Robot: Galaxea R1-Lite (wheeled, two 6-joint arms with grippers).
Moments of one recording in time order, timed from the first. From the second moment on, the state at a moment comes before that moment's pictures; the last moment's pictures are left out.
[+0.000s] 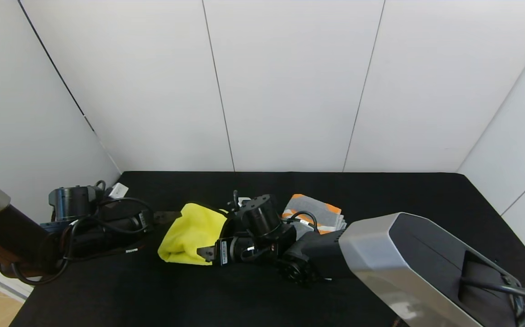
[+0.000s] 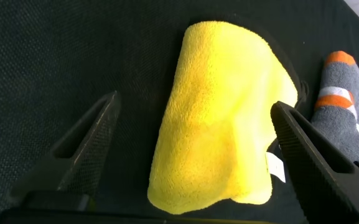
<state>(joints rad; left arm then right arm) 0.16 2.09 -0.80 -0.70 -0.56 -0.35 0.83 2.57 -1.79 -0.30 0.21 0.50</state>
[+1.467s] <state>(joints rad) 0.19 2.07 -0.79 -0.74 -0.58 -0.35 0.85 2.73 -2.00 -0.34 0.29 0.49</state>
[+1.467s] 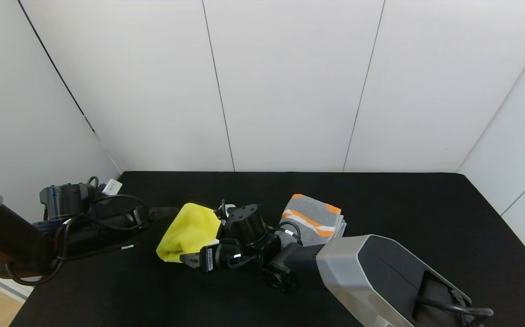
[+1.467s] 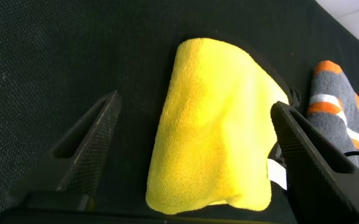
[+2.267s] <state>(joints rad) 0.19 2.08 -0.79 -0.75 -0.59 -0.34 0.84 2.75 -1.99 -0.38 0.26 0.50</state>
